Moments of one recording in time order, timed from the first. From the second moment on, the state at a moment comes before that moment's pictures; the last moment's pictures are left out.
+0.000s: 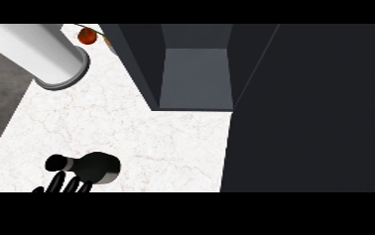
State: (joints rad) left arm 0.70 0.16 -0.38 -2.42 0.25 -0.16 -0.05; right arm 0.00 -0.11 0.16 -2.46 -0.11 0.01 0.49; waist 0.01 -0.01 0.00
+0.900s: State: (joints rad) left arm 0.60 0.17 0.03 -2.33 0.43 -0.17 -0.09; right arm -0.06 -0.10 0.16 -2.47 -0.09 0.00 0.54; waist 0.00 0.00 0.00
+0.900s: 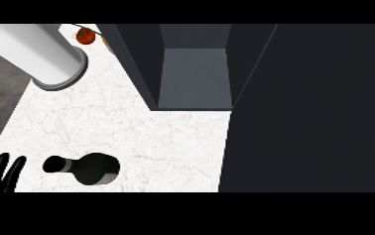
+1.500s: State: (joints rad) left arm 0.43 0.19 0.18 -1.99 0.47 -0.28 -0.14; right arm -0.10 -0.09 0.15 -2.47 -0.08 0.00 0.58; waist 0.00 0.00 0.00
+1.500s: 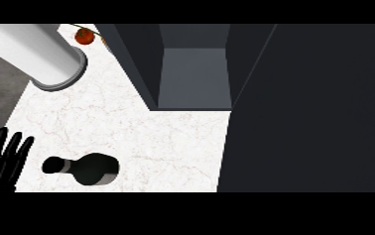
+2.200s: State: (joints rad) left arm 0.27 0.18 0.22 -1.50 0.31 -0.41 -0.37; right arm -0.11 -0.07 0.15 -2.47 -0.07 0.02 0.59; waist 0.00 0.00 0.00
